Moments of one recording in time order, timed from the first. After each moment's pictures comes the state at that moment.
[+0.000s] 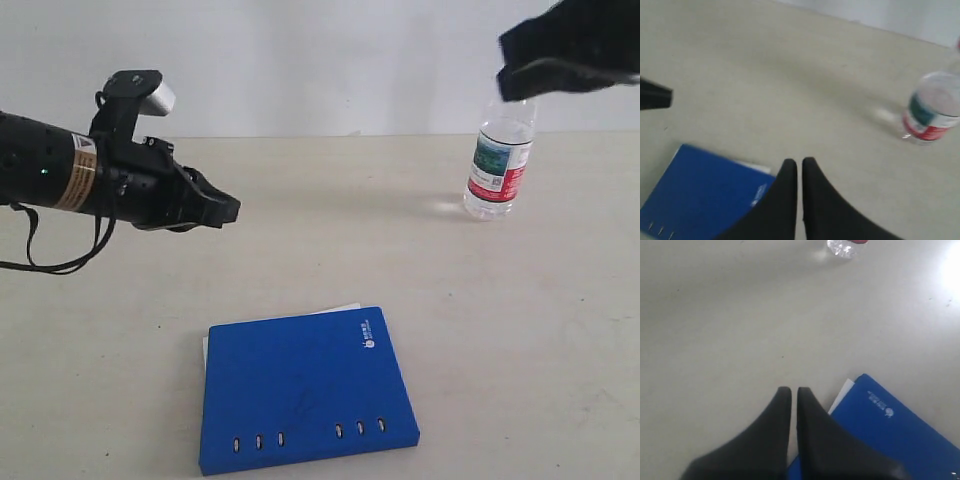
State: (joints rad) left arm -0.29 1.69 -0.92 1.74 -0.50 -1.65; right arm 0.25 1.27 -1.15 0.45 0.78 -0.48
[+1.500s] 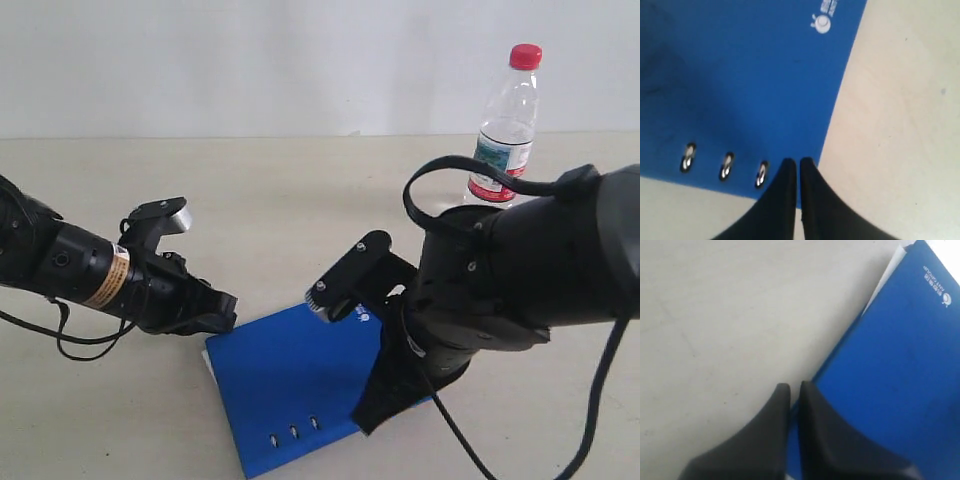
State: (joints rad) left arm -0.29 1.95 -0.83 1.72 -0.49 -1.76; right arm 0.85 1.74 -0.85 -0.57 0.55 0.48
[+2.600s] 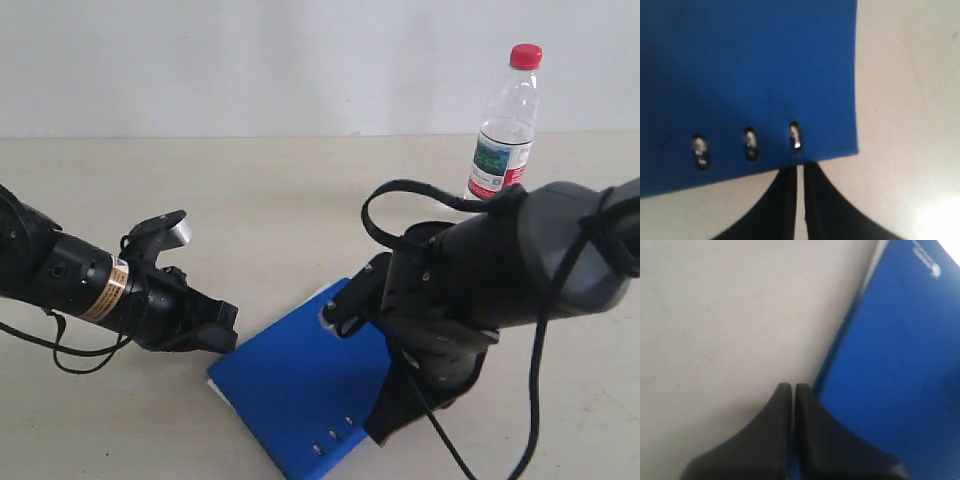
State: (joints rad) left arm -0.29 1.95 -0.80 1.74 -0.54 -1.84; right arm 0.84 1.85 -0.91 -0.58 0.69 0.53
